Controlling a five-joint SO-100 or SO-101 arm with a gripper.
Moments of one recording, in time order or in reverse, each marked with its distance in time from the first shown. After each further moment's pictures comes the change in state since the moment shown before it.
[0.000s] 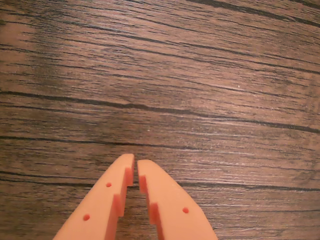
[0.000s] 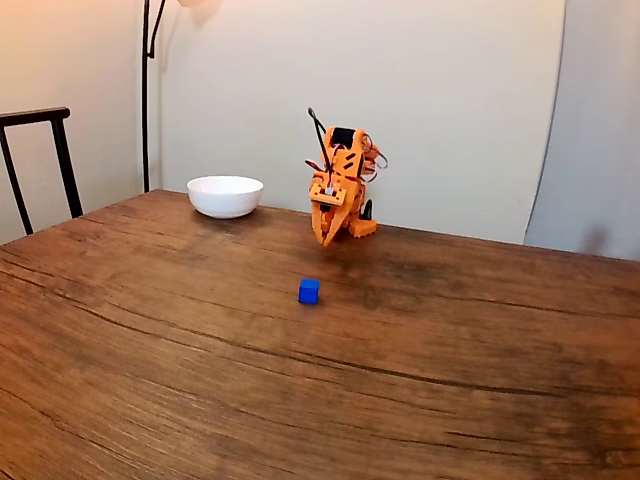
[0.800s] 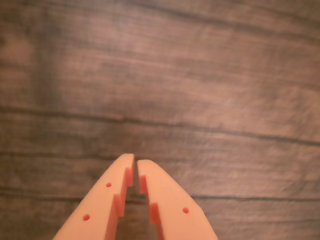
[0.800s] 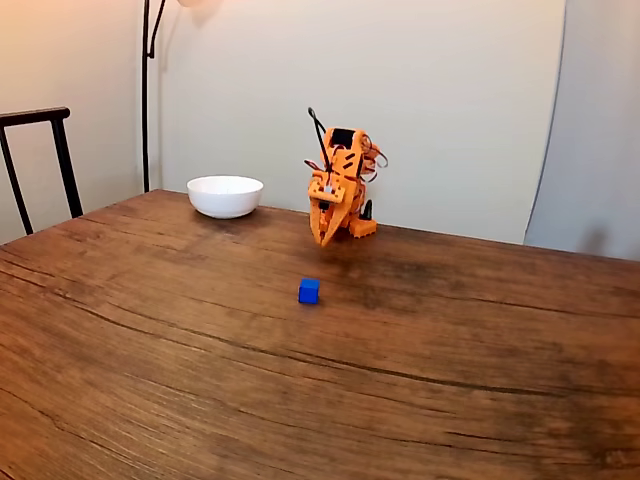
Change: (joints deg) arm 0.0 -0.7 0.1 -6.4 -0.1
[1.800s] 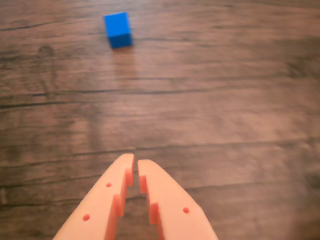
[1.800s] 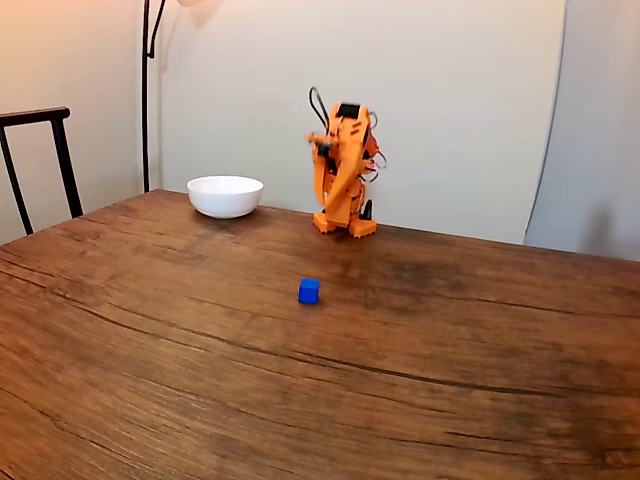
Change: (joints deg) arm 0.2 0.6 -21.4 9.8 -13.1
